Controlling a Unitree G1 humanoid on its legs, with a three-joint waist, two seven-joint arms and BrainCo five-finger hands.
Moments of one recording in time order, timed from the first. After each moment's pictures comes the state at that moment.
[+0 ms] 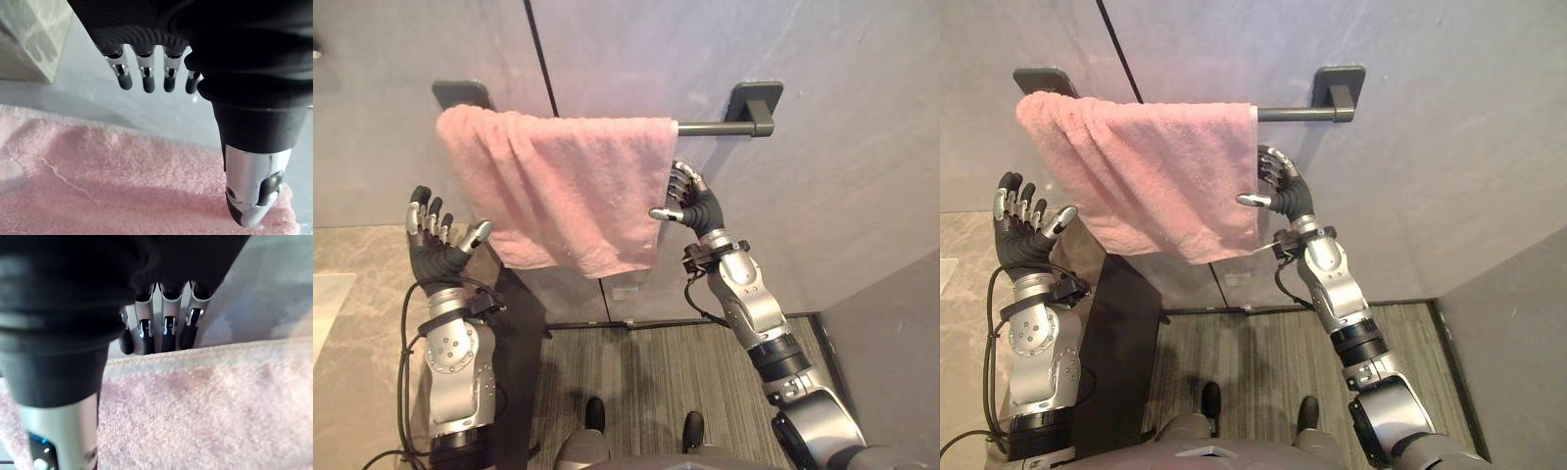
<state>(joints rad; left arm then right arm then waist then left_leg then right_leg) 0.01 0.19 0.28 -0.20 -0.23 -0.20 0.25 -0.50 -0.15 0.24 0.19 0.33 -0.10 0.00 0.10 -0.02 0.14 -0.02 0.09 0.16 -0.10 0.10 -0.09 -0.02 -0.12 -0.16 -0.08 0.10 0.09</state>
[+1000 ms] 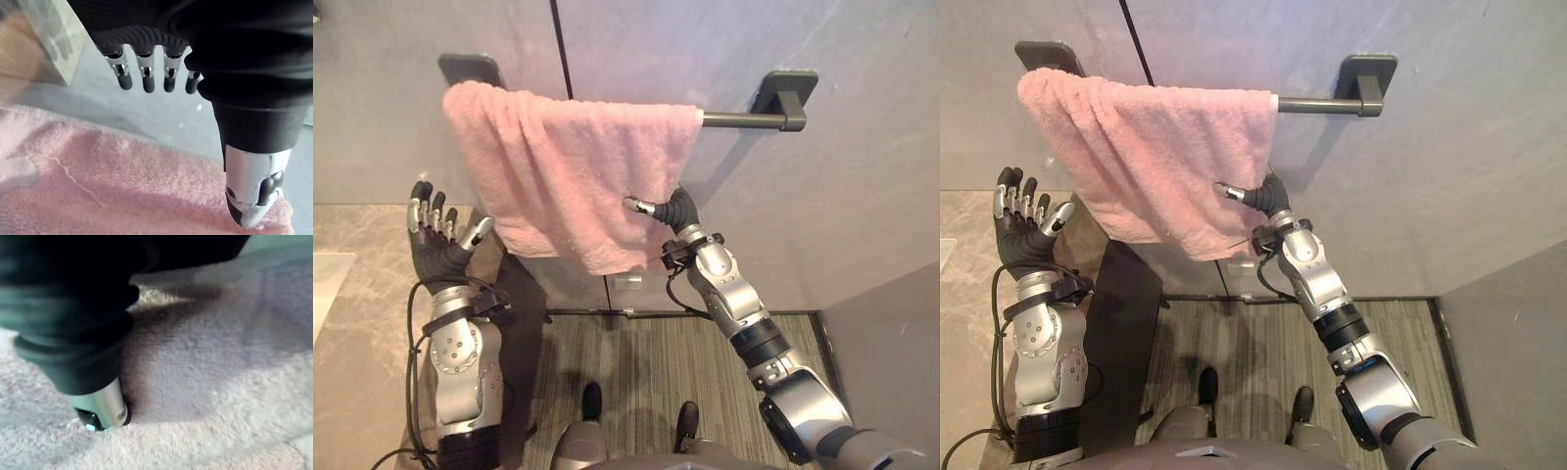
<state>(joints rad) 0.01 0.15 0.26 -0.28 -0.27 -0.20 0.25 -0.60 -0.10 0.32 0.33 0.33 -0.10 -0.01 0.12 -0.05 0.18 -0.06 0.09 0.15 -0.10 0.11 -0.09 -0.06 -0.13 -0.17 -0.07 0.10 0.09</state>
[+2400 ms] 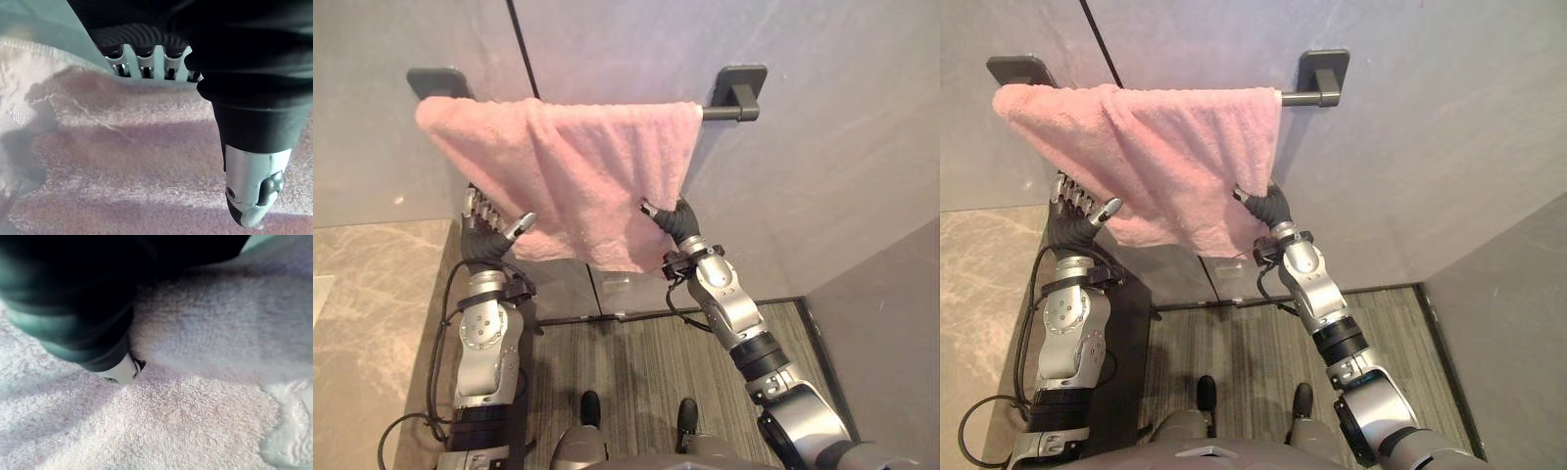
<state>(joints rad) -0.09 0.21 0.13 -0.10 -0.27 -0.20 0.21 -0.48 -0.09 0.29 0.27 0.28 -0.10 -0.02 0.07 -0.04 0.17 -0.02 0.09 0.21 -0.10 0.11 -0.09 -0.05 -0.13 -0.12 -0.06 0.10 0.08</state>
